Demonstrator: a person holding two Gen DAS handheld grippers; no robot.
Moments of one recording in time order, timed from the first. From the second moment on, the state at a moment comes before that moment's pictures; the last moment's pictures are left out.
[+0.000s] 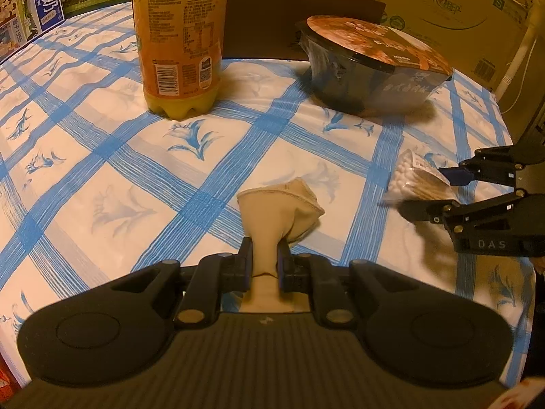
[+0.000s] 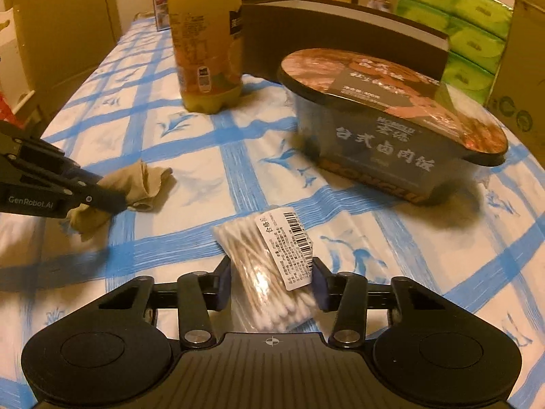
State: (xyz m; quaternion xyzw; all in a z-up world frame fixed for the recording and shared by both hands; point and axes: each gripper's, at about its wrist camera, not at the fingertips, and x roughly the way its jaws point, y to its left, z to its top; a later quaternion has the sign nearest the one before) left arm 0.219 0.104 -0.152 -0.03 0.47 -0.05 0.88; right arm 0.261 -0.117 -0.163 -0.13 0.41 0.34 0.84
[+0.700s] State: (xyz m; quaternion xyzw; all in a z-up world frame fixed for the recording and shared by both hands) left arm 0.222 0.096 -0.137 -0.01 0.46 -0.05 0.89; right arm 0.257 -0.145 -0.132 -0.05 0.42 0.34 0.84
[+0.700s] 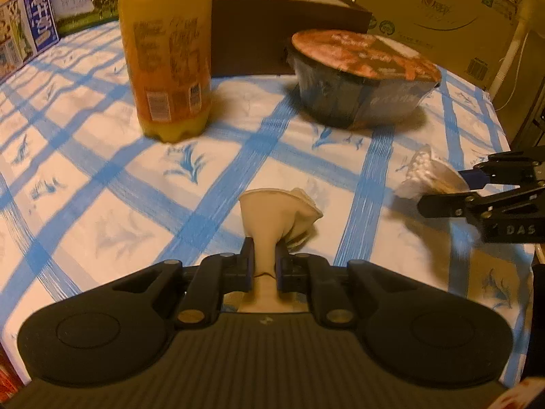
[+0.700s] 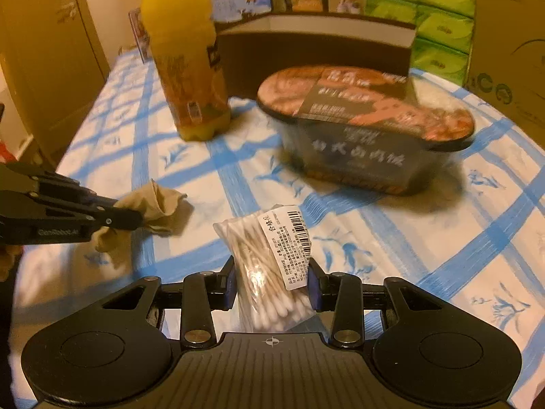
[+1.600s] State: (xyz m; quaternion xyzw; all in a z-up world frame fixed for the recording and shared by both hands) left arm 0.379 0.024 -0.001 0.05 0.35 -0.02 0.94; right arm 0.420 -0.196 -0.010 0.07 0.34 0.33 0.88
